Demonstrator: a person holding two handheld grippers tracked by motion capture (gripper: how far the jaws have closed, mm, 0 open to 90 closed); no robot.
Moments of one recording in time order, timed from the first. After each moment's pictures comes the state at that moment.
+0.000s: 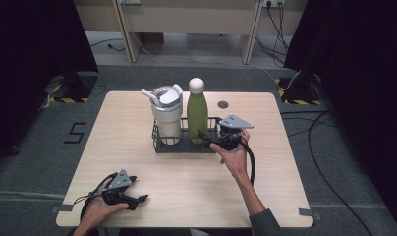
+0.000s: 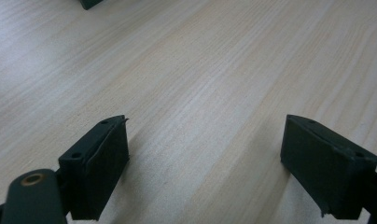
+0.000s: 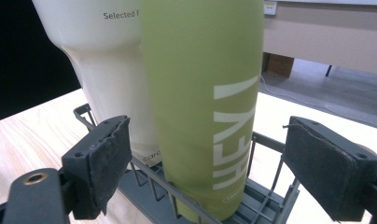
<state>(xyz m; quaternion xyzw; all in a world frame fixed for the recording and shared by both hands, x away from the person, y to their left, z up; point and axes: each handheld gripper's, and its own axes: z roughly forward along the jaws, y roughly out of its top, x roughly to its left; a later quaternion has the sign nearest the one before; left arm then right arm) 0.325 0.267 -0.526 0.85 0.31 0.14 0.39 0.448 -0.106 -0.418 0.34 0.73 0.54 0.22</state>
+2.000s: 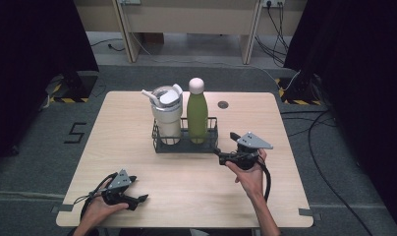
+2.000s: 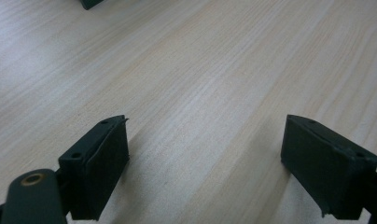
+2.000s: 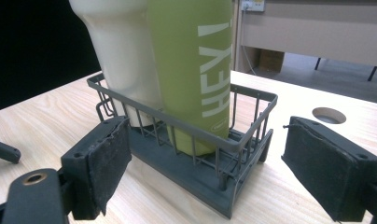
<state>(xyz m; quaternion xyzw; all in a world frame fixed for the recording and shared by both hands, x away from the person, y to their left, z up) 0.325 0.267 -0.526 0.85 0.31 0.14 0.39 0.397 -0.150 -0.433 0.36 0.72 0.55 0.23</state>
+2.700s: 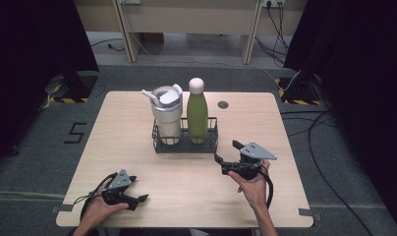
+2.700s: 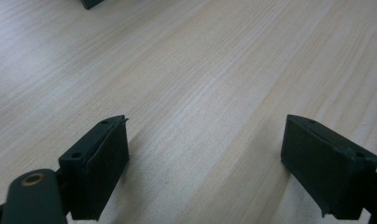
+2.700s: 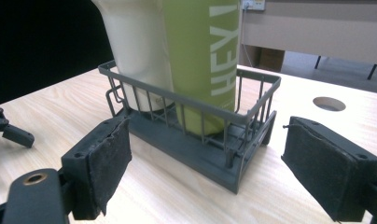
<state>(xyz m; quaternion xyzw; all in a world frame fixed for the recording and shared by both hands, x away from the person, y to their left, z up) 0.325 0.267 -0.526 0.85 0.32 0.14 0.39 0.372 -0.158 -0.443 0.36 0.72 0.55 0.23</state>
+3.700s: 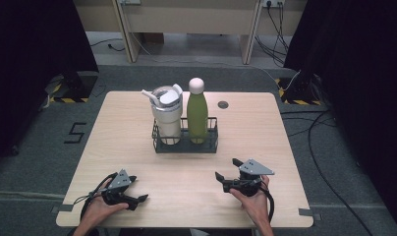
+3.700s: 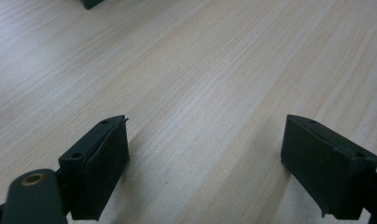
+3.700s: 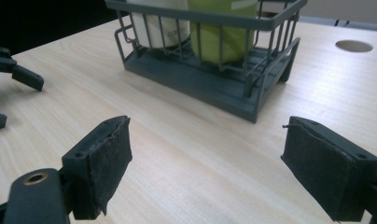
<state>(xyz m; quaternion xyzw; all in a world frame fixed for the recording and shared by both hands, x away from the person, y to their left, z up) 0.325 0.267 -0.526 0.85 0.32 0.14 0.39 0.346 -0.165 -0.488 0.37 0.75 0.51 0.19</state>
